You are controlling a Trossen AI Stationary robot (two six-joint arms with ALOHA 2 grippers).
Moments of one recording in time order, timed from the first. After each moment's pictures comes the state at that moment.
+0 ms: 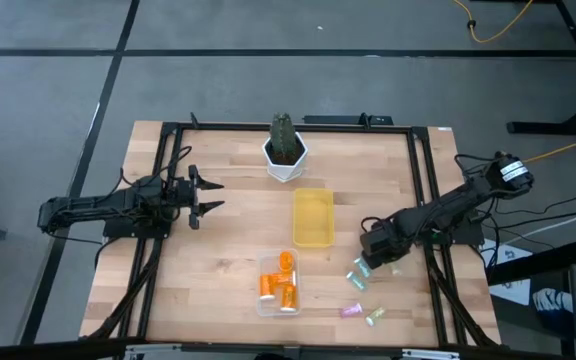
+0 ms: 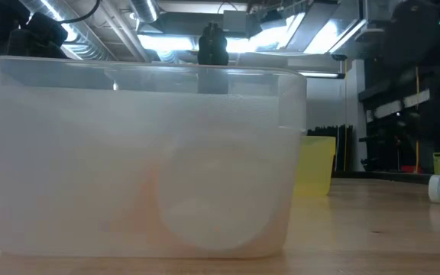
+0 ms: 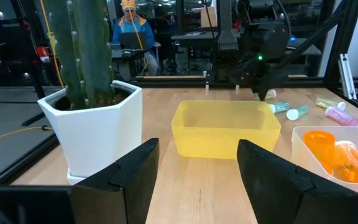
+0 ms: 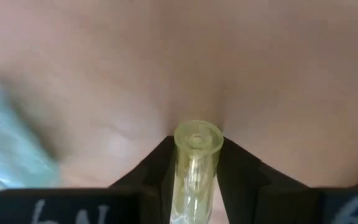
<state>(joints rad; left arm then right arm) 0.16 0.07 0.01 0.01 -0.01 0.03 0.37 1.39 0.59 -0.74 -0.25 1.53</state>
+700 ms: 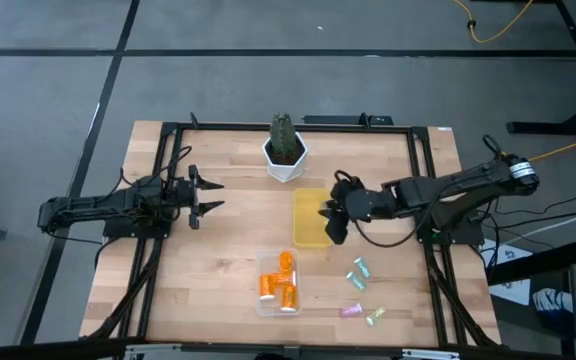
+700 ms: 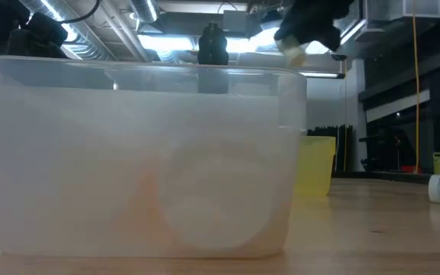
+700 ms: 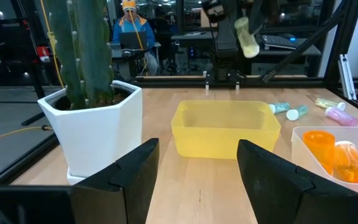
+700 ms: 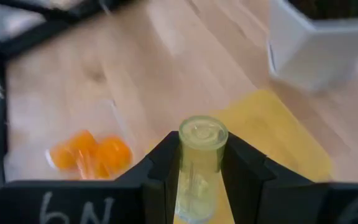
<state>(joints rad) 0.16 0.07 0.01 0.01 -0.01 0.03 0.21 1.34 1.09 -0.51 0.34 0.62</state>
